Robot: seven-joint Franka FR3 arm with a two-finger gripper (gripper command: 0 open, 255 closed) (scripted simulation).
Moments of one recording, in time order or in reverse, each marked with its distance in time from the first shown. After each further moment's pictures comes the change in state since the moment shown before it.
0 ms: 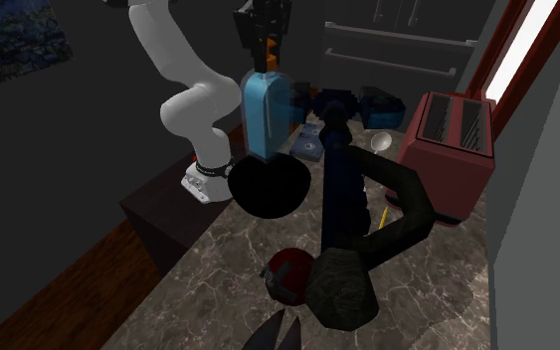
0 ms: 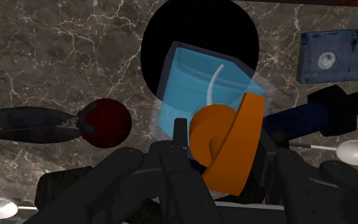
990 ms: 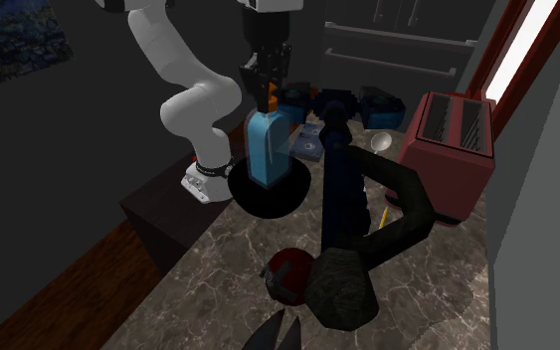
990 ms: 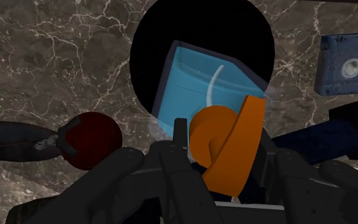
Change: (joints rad) arm -0.006 -0.089 -0.005 -0.265 -0.008 0.176 0.008
